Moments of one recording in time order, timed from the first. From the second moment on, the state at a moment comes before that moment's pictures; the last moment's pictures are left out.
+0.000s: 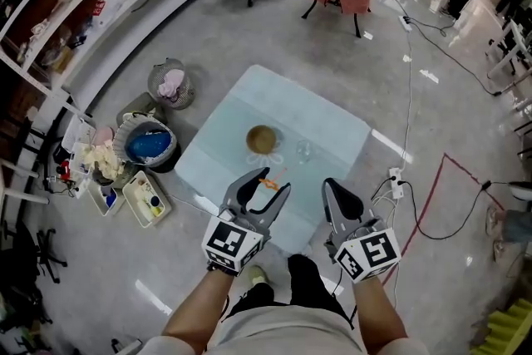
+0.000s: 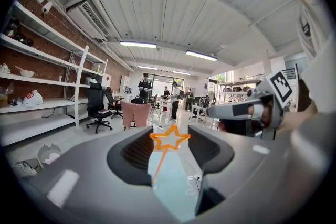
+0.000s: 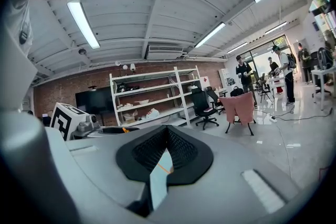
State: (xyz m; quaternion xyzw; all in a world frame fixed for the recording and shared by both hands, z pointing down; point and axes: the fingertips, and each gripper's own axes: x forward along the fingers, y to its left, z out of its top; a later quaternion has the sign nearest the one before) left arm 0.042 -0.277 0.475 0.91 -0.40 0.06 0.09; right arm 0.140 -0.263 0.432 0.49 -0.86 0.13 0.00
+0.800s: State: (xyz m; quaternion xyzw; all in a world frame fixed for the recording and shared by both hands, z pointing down) left arm -0.025 -0.195 0.429 0.92 -0.38 0.04 0.08; right arm 0.078 -0.193 0.394 0.50 -0.86 0.09 0.00
